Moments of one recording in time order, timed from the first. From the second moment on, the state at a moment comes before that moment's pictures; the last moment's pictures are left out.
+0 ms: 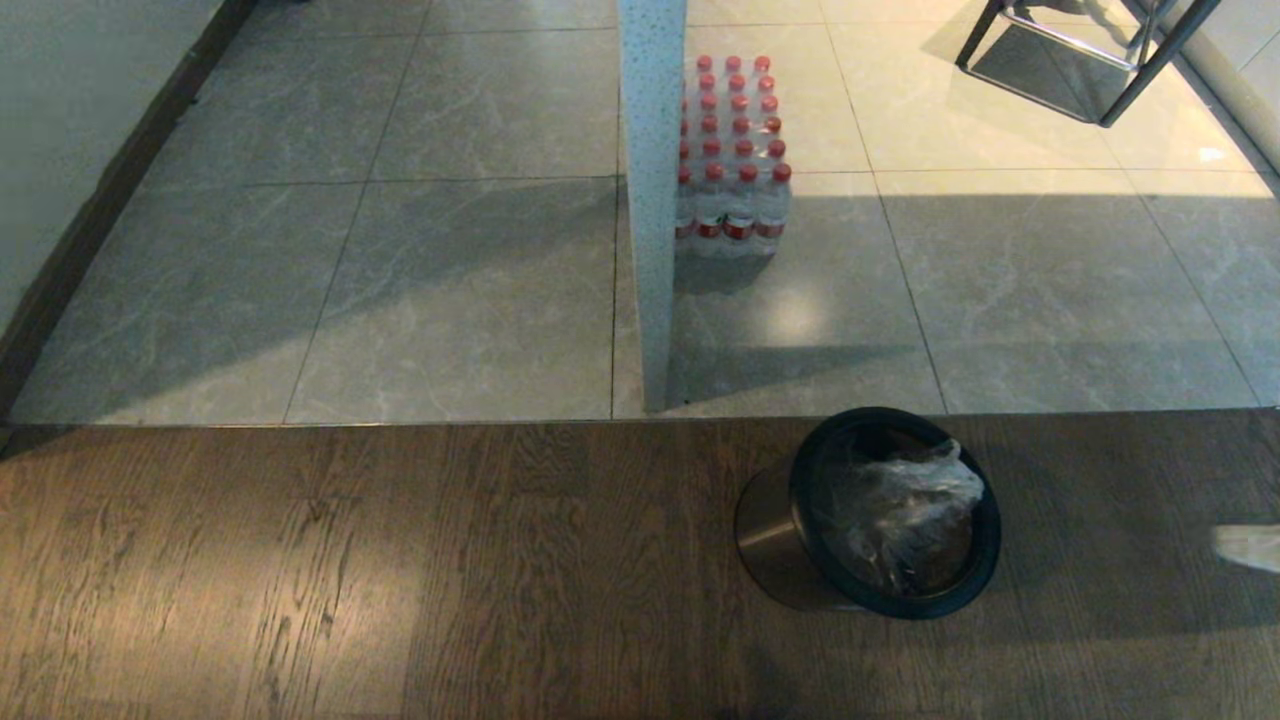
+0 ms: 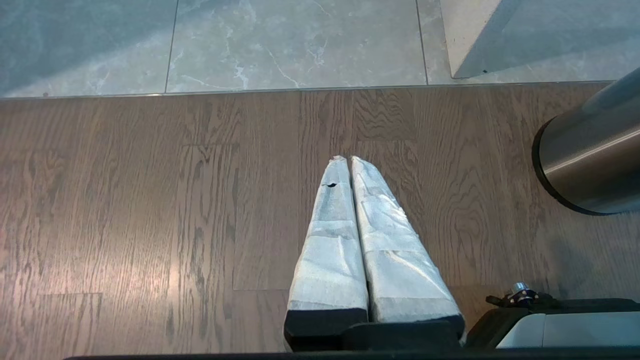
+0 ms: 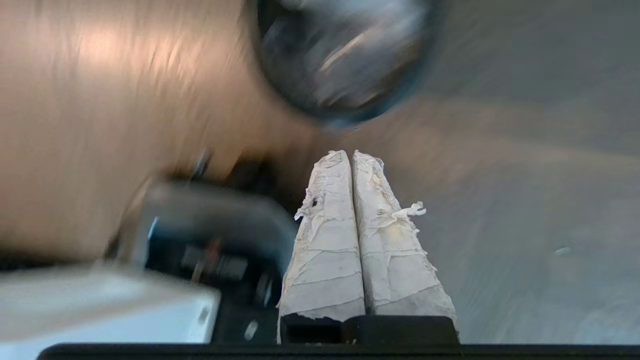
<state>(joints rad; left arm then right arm) 0.00 0.00 0.00 0.00 0.00 0.00 0.19 0.98 -0.91 0.57 0.15 0.10</state>
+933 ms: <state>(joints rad) 0.00 0.00 0.00 0.00 0.00 0.00 0.41 1.54 -0.78 0.00 0.22 -0.04</state>
